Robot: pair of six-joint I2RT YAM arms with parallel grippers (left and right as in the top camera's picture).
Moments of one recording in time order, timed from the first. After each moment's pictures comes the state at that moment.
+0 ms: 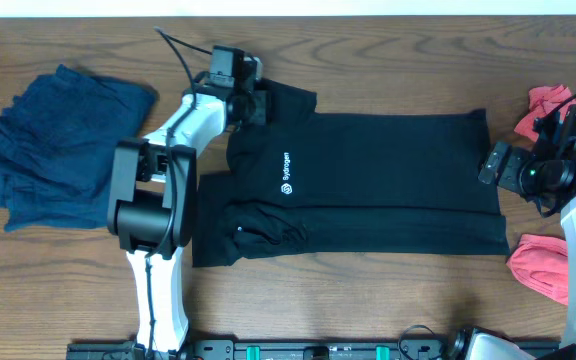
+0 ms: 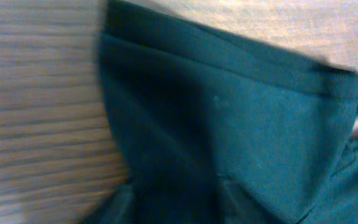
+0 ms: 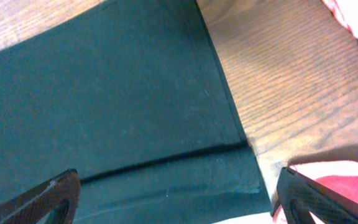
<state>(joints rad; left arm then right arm) -0.22 2.22 1.54 -0.37 0.26 -0.19 -0.31 1.34 1.12 -0.91 -0.12 0.13</state>
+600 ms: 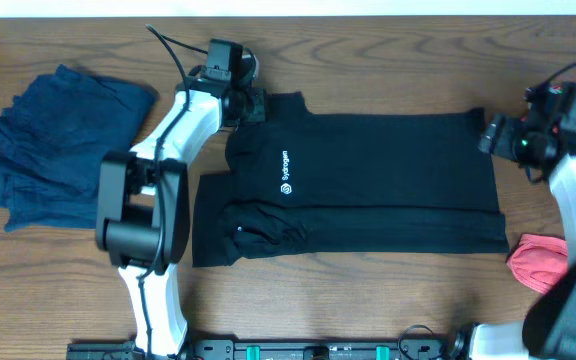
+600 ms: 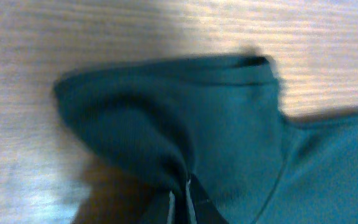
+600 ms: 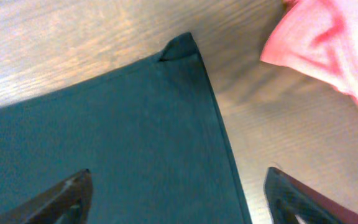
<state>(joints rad) -0.21 2.10 1.54 -0.53 0.27 -0.26 -0.30 1.62 1.14 -0.54 -0.18 0.08</state>
